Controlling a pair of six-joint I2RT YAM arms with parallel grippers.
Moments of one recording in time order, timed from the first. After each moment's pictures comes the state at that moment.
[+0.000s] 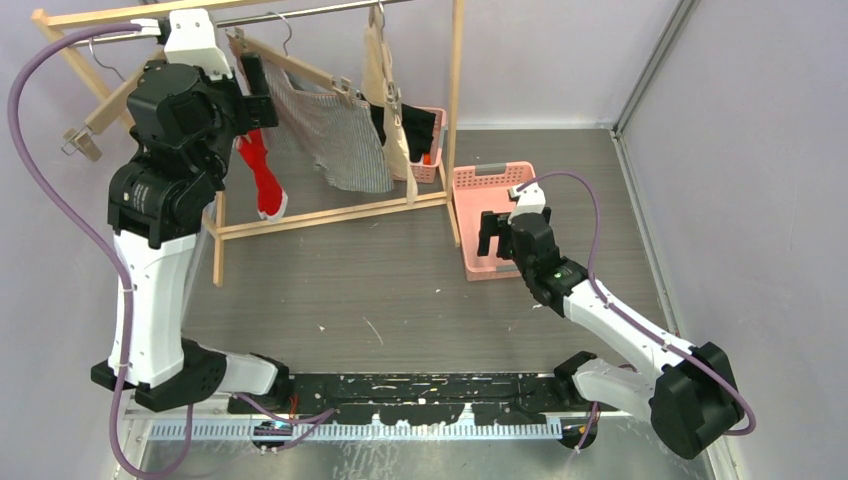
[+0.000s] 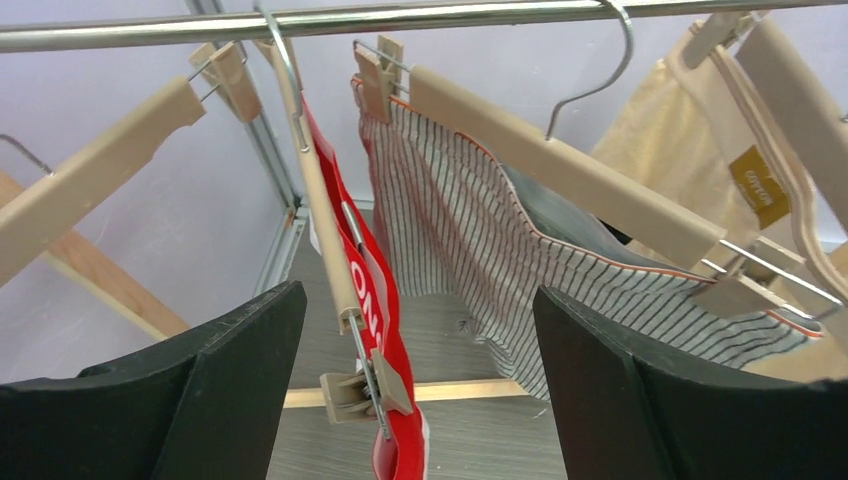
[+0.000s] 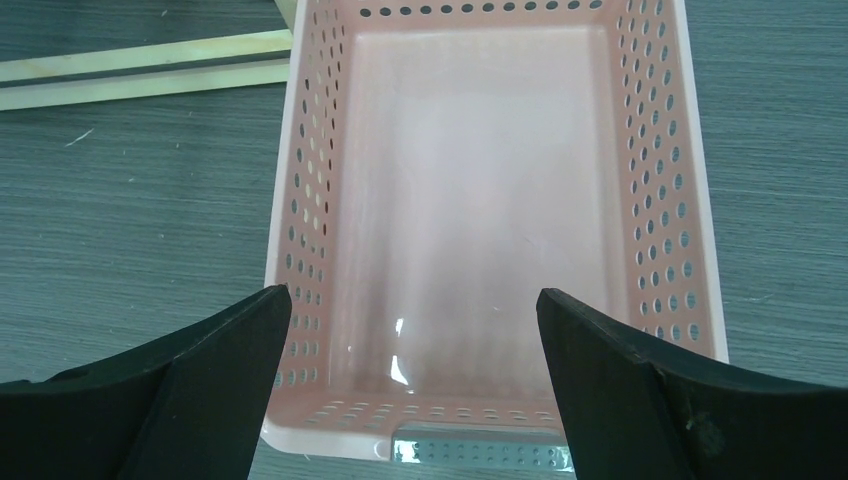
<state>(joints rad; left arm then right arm) -0.39 1.37 2.19 -0.90 -0.49 -0.04 0.53 1.06 0.63 -0.03 0.33 0.25</state>
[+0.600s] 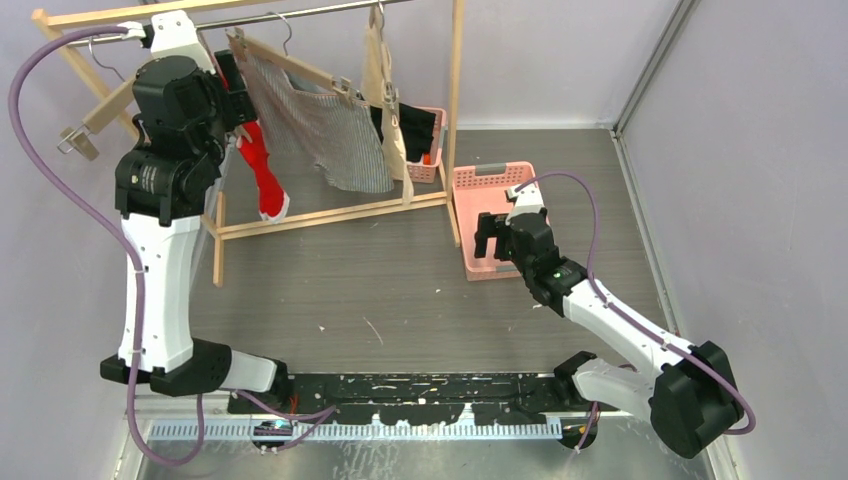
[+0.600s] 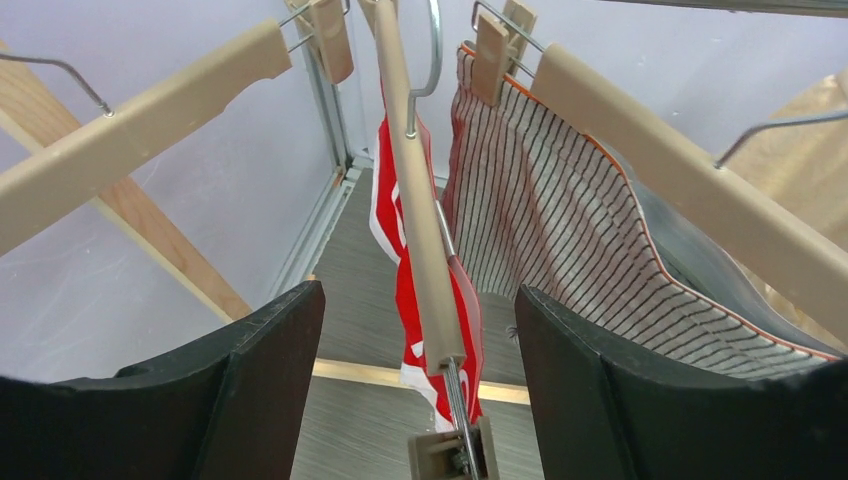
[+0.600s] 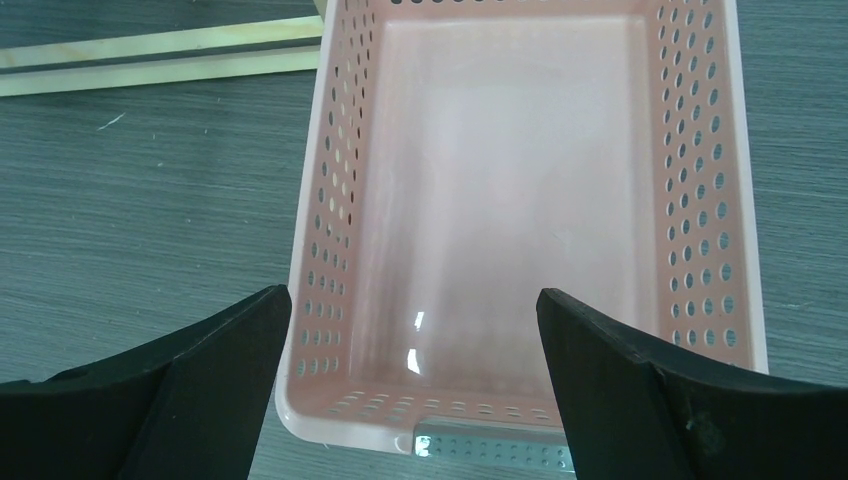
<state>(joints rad) -0.24 1.39 2.12 -0.89 -0.52 -0.11 0.53 1.06 0.63 -0.03 0.27 0.27</state>
